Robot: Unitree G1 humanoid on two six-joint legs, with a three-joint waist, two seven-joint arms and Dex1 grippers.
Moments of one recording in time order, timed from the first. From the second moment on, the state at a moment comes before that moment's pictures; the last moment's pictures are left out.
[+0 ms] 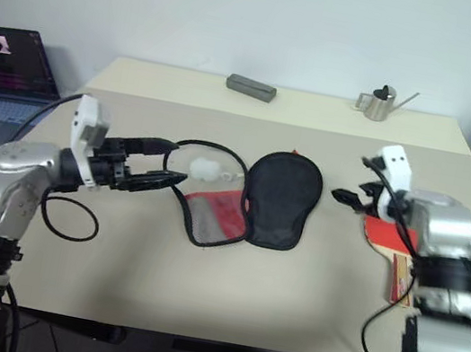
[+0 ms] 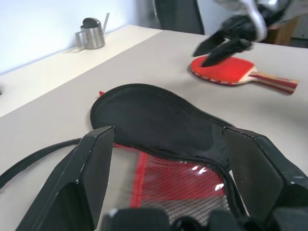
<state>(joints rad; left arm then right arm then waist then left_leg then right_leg) -0.55 0.74 0.15 0.08 -0.52 0.41 -1.15 -0.80 -0.62 -0.10 0.15 0.20 1.04 0.79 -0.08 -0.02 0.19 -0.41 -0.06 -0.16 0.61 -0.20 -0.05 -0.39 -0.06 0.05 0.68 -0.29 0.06</state>
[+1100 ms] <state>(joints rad) -0.70 0.62 -0.01 0.13 -0.53 0.43 -1.34 -0.18 -0.45 -0.42 -0.43 0.21 1.28 0.29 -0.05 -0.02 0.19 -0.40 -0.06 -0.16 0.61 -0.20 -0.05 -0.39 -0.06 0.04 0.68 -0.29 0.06</state>
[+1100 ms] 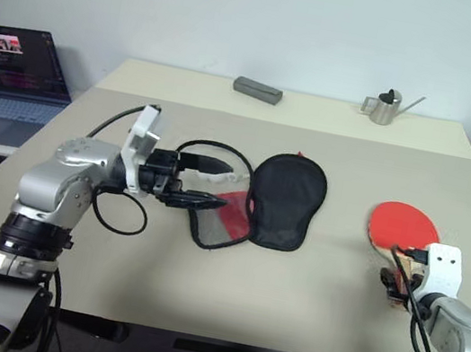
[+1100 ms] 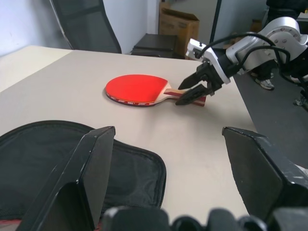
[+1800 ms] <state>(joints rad) -0.66 0.68 0.03 0.13 -0.50 0.40 -1.28 -0.22 -0.37 -0.38 -0.32 0.22 1.17 0.19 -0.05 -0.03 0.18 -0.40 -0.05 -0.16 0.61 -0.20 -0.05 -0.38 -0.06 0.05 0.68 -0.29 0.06</state>
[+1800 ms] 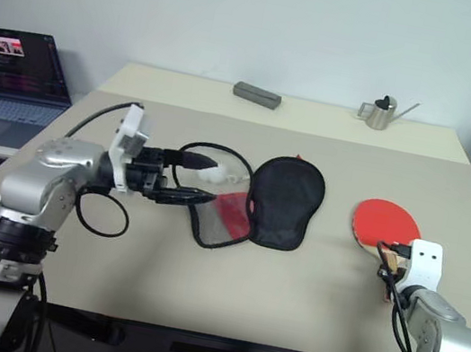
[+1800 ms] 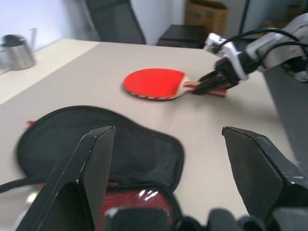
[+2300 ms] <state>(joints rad) -0.57 0.74 0.12 0.16 -0.49 0.38 -1.20 -0.32 -0.34 -0.36 -0.31 0.22 1.17 0.10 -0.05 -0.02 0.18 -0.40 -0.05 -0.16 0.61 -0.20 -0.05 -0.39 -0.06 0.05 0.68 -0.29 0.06</state>
